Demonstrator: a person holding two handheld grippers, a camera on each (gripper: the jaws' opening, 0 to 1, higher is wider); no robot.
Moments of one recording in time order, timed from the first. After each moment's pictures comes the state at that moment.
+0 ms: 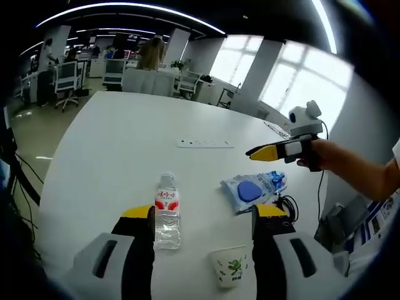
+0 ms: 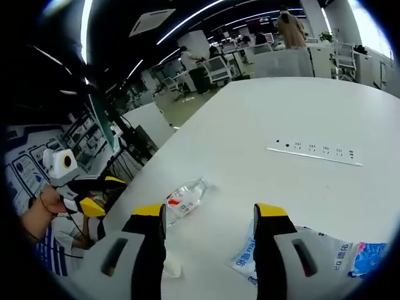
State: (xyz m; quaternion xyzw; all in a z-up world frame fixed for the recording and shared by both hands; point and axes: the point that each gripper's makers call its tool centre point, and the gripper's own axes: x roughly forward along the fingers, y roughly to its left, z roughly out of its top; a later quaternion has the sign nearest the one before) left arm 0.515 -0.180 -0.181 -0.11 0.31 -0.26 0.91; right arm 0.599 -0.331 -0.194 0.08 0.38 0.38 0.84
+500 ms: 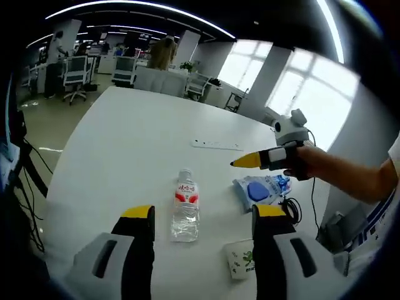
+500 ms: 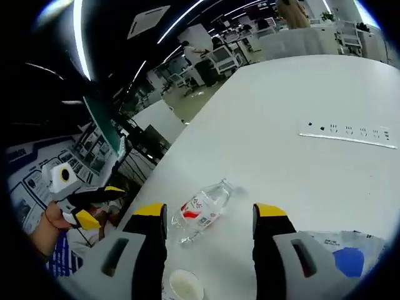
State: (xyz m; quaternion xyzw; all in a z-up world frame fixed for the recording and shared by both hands) left arm 0.513 -0.141 -0.193 -0.14 0.31 -0.24 0.91; right arm 0.612 -0.267 -0.233 0.13 0.41 0.40 0.81
